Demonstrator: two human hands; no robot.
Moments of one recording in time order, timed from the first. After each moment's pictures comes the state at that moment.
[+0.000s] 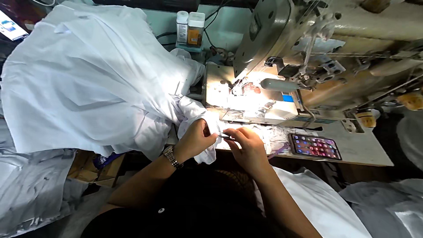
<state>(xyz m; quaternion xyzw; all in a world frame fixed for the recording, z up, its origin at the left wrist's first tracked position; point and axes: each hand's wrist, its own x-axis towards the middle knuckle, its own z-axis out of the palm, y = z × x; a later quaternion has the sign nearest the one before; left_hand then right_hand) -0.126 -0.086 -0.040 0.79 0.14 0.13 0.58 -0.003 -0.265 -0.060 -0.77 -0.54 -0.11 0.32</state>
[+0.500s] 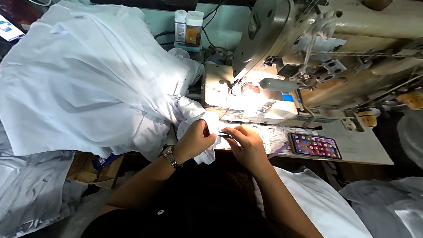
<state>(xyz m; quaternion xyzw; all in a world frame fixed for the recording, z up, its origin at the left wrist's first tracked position) -0.123 -0.086 -0.042 0.80 0.13 0.13 0.57 0.006 -0.263 -0.064 -0.77 -0.55 -0.10 0.31</state>
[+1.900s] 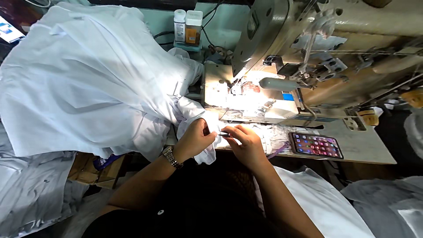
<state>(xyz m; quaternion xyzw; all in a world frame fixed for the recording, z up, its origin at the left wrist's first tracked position) -0.120 -0.084 -0.044 0.79 0.12 0.14 0.58 0.012 -0.260 -0.072 -0.75 -0.54 -0.08 0.36</state>
